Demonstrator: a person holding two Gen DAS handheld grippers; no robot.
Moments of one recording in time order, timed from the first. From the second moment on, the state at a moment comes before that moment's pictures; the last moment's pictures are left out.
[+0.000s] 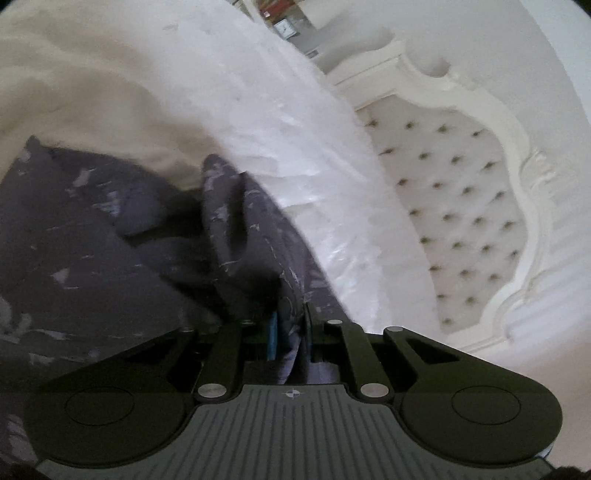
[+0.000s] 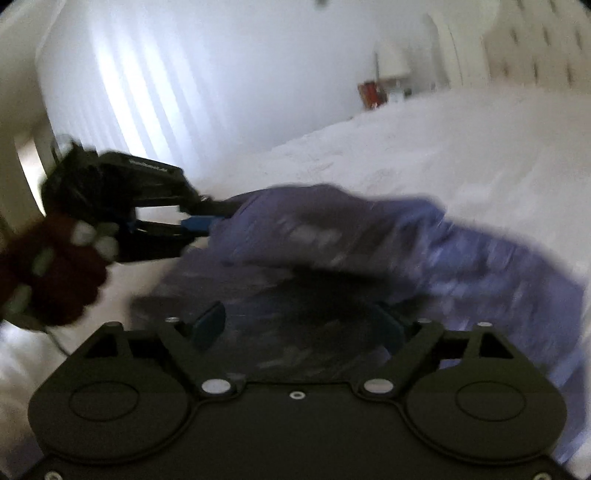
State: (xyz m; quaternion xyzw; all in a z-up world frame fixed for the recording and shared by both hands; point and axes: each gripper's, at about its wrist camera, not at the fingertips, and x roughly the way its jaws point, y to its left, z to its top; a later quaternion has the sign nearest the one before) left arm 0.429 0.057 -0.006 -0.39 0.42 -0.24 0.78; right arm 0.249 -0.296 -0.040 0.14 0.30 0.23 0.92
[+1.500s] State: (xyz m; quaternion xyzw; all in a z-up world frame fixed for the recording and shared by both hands) left arm 0.401 0.041 -0.057 -0.28 0.40 -0.26 0.83; right arm 0.281 -0.313 -0.055 0.26 0.34 0.13 0.90
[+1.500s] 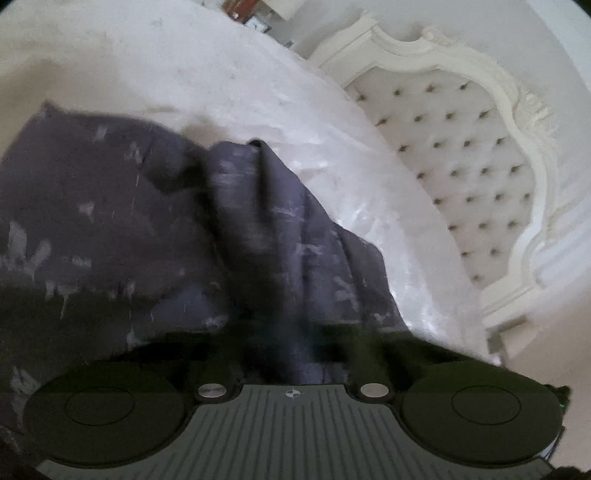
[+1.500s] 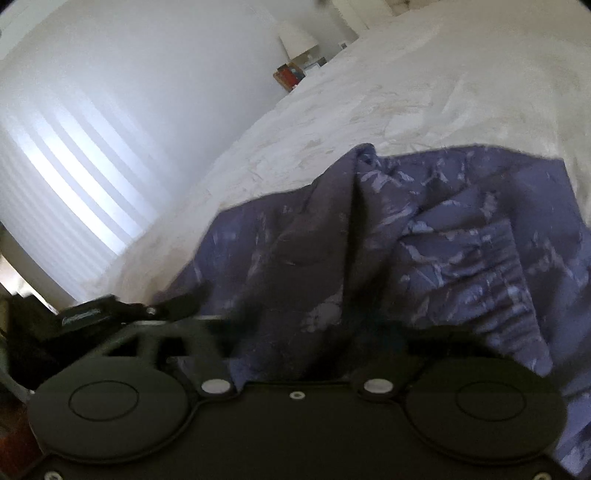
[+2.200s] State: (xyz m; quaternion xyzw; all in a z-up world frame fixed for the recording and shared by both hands) left arm 0.328 0.040 -0.022 -0.13 0.30 -0.28 0.90; right arm 0.239 -0.366 -0.038 0.30 0.29 0.12 0.90
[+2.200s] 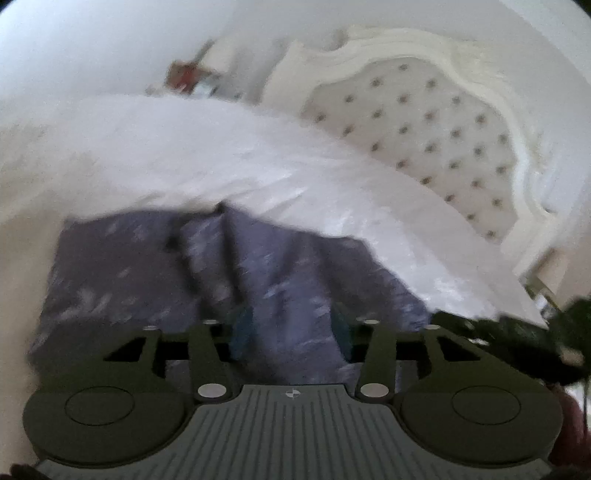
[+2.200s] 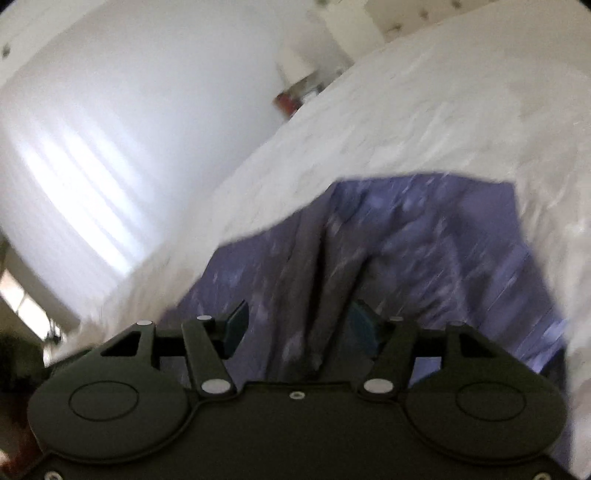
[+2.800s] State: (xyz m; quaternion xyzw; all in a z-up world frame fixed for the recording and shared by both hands) left arm 0.337 -0.010 -0.059 -0.06 0.33 -0.31 0.89; right arm 0.301 -0.372 -0.050 0.26 0.28 0.04 0.92
